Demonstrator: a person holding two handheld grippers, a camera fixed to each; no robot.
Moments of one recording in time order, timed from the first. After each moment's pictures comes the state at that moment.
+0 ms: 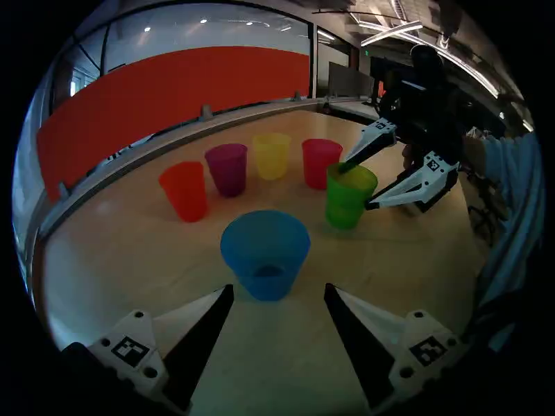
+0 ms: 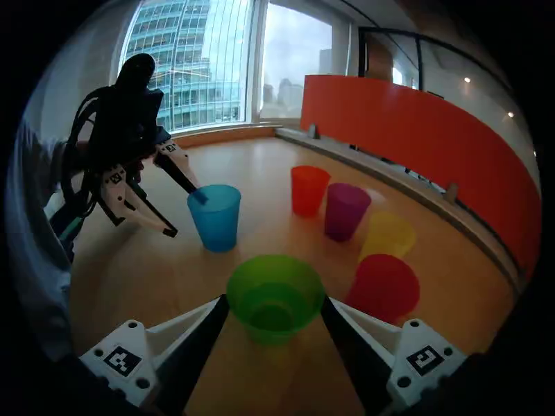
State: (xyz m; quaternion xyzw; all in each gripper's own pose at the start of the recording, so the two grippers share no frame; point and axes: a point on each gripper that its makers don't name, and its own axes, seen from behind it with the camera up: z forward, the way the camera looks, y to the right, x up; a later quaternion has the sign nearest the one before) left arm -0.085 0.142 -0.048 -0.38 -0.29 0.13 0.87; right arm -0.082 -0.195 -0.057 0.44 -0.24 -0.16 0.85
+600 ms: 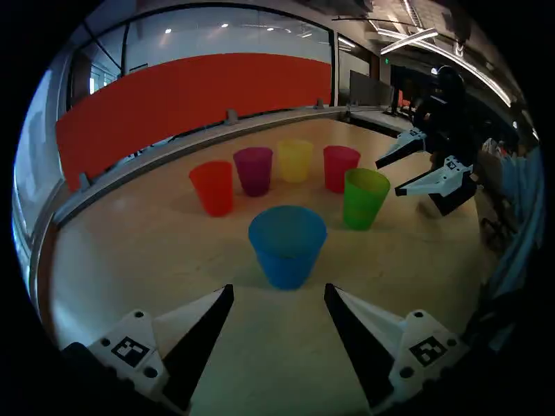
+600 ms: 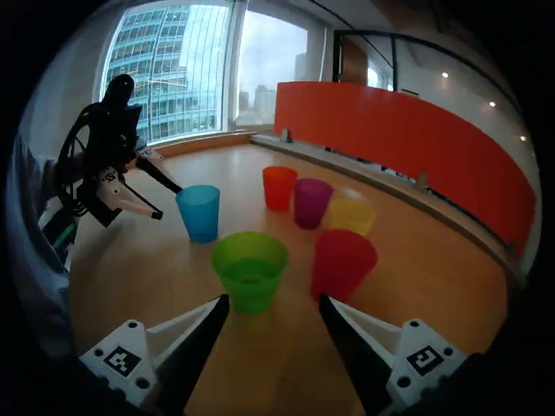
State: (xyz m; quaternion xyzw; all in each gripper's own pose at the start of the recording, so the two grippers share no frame) left arm -0.074 0.113 -0.052 -0.33 -0.28 0.12 0.89; right arm -0.068 -0.147 -0.068 0.38 -0.23 -0.13 0.89
